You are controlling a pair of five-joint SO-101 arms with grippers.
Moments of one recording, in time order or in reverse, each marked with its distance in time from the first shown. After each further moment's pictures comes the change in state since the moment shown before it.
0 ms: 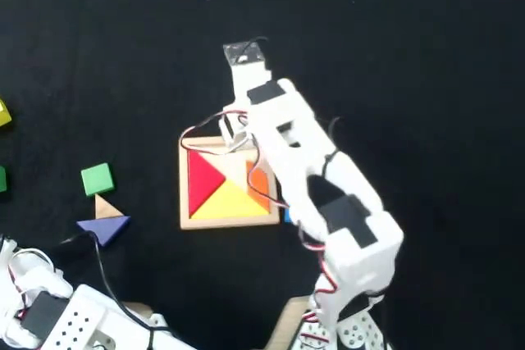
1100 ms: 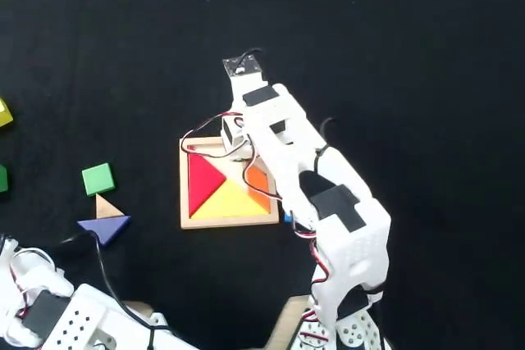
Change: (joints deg) left arm 0.0 0.0 0.0 0.0 0.0; right arm 0.0 4.7 -0.3 1.1 0.0
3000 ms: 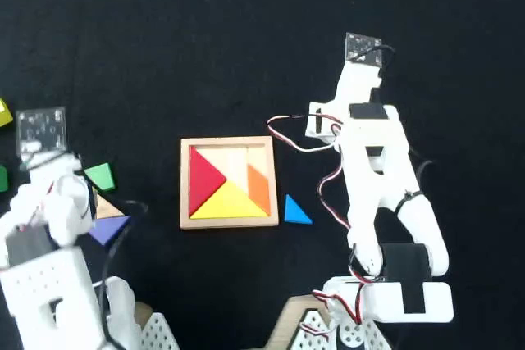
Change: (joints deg) left arm 41.0 42.5 -39.2 7.8 -7.9; right arm 24.3 -28.0 25.3 -17.1 0.0
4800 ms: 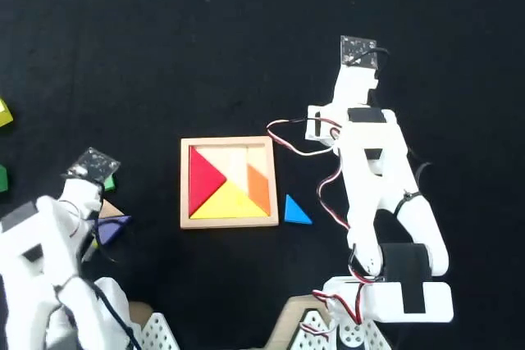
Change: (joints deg) left arm -11.9 27.9 8.5 -6.3 -46.6; right arm 0.0 0.0 2.4 -3.5 3.1
